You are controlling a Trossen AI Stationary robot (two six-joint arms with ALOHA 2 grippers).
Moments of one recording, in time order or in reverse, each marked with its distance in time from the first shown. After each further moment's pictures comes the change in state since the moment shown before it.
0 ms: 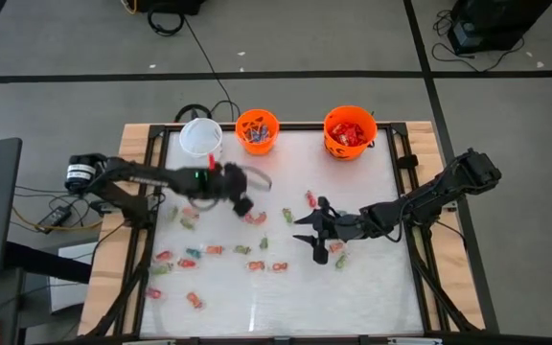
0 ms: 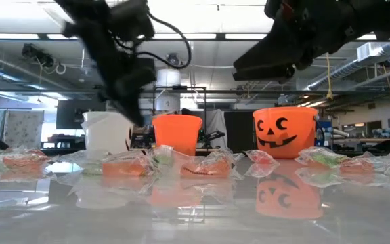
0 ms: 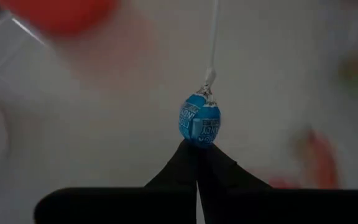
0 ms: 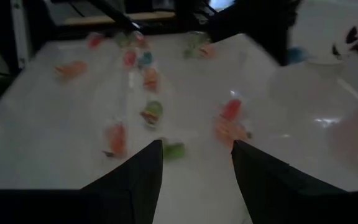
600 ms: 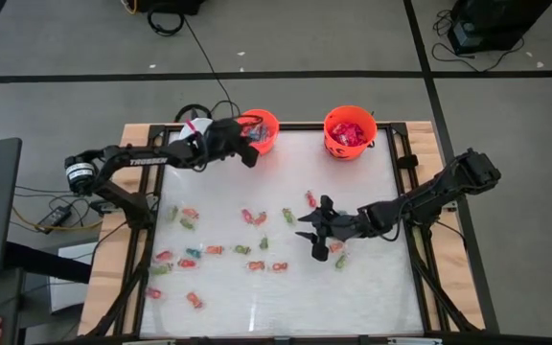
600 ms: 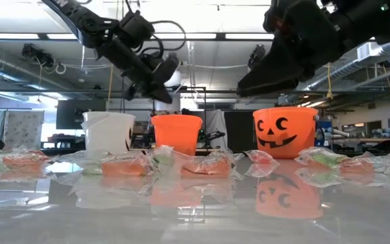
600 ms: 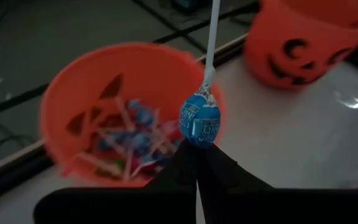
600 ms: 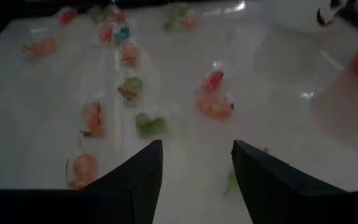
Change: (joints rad) left arm 0.388 -0.002 0.000 0.508 0.130 0.207; right arm -0.012 0.005 0.000 -0.104 0.022 0.074
